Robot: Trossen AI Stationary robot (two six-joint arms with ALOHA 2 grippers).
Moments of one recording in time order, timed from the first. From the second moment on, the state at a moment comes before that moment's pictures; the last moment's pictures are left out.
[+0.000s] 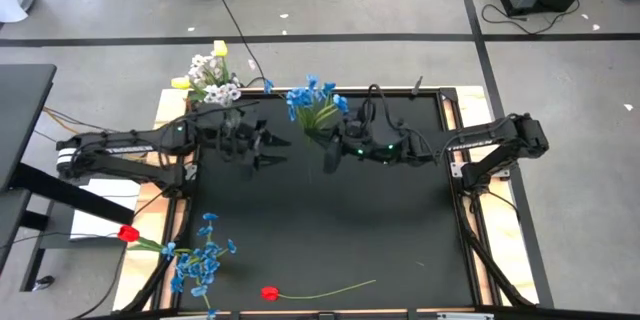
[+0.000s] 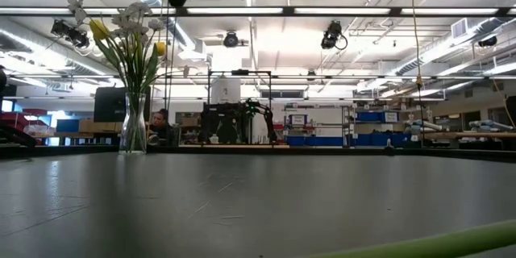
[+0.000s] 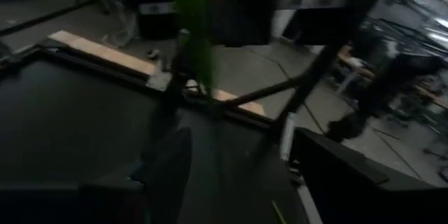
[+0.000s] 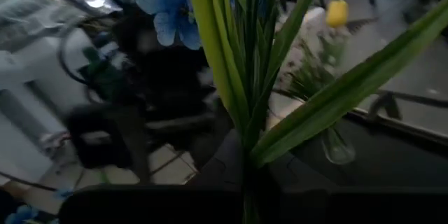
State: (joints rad) left arm 0.17 0.97 0.83 0.05 0.30 -0.41; right arm 0.05 1.52 1.23 0.25 0.37 0.54
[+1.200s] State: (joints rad) left arm 0.13 1.18 0.83 0.42 0.29 -0.40; right arm 0.03 1.52 1.23 0.31 0.13 0.41
